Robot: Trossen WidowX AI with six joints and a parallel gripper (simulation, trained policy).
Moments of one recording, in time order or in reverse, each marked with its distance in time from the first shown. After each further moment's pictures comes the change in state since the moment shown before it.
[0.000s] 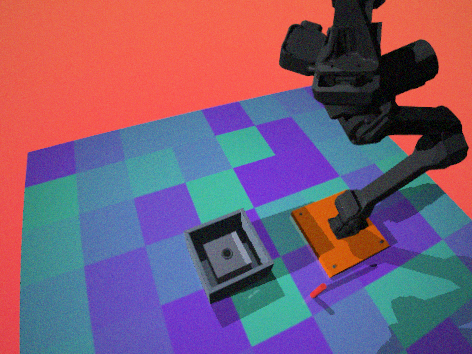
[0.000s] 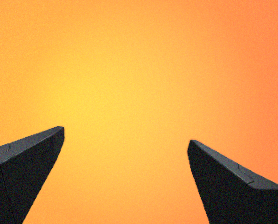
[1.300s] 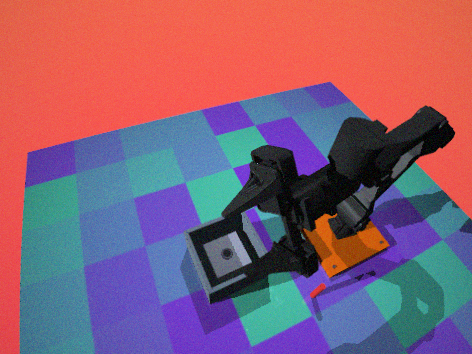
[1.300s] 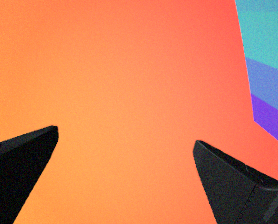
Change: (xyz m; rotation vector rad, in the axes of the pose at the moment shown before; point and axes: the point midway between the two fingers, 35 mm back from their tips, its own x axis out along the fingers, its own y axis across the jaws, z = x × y) arm -0.152 -0.220 0.090 -0.054 -0.598 -0.908
